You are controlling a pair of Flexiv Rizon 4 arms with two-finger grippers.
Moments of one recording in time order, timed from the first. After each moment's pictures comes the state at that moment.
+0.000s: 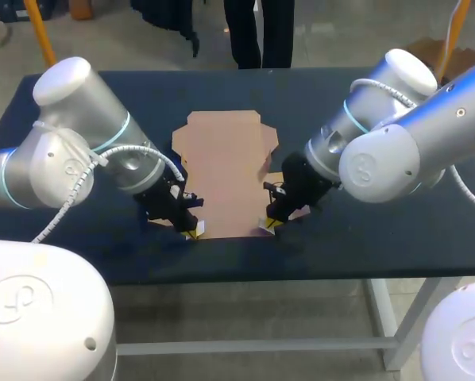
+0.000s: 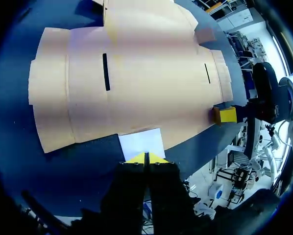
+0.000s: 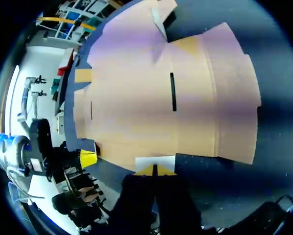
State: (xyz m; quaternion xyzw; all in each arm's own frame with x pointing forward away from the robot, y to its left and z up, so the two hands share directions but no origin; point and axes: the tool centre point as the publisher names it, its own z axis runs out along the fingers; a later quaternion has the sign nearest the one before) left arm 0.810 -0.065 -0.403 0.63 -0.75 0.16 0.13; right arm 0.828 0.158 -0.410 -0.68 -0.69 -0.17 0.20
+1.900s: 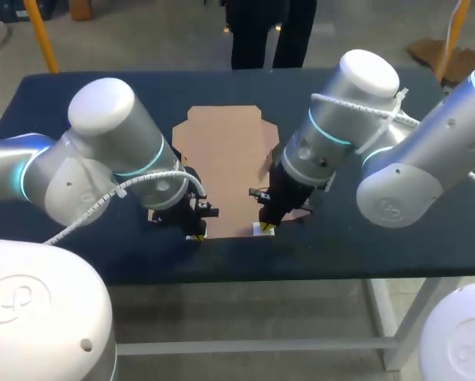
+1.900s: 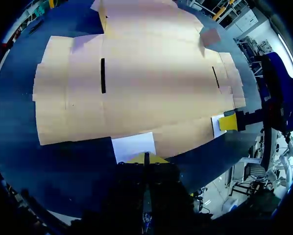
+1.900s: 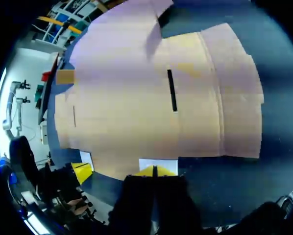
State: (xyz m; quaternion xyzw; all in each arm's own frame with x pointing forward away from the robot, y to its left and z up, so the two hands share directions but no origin) left arm 0.813 -0.077 -0.415 0.65 -0.74 0.16 0.03; right arm 0.831 0.166 -0.425 -0.71 -0.68 -0.13 0.12
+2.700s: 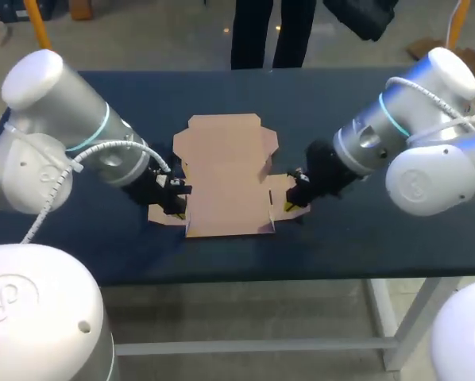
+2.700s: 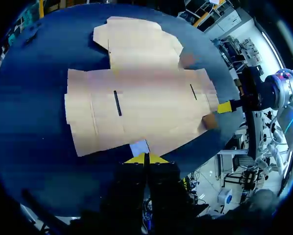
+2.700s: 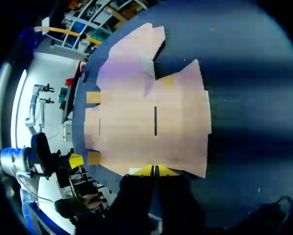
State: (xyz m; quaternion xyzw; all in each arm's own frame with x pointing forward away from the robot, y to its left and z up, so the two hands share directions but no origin) left arm 0.826 -0.043 -0.356 0.61 -0.76 0.22 0.07; right arm 0.857 0.116 -0.387 -0.68 -0.67 -0.23 0.19
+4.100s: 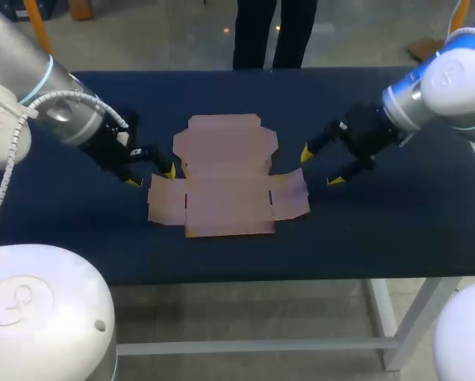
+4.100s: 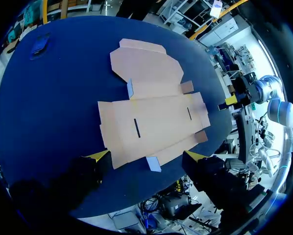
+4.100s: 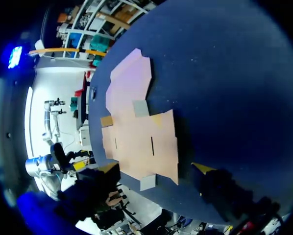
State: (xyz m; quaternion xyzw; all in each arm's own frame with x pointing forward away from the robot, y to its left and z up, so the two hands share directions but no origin) left arm 0.869 0.007 -0.297 0.61 -0.75 0.25 0.09; right arm 0.912 0.055 -0.334 -0.69 -0.63 -0.24 0.27
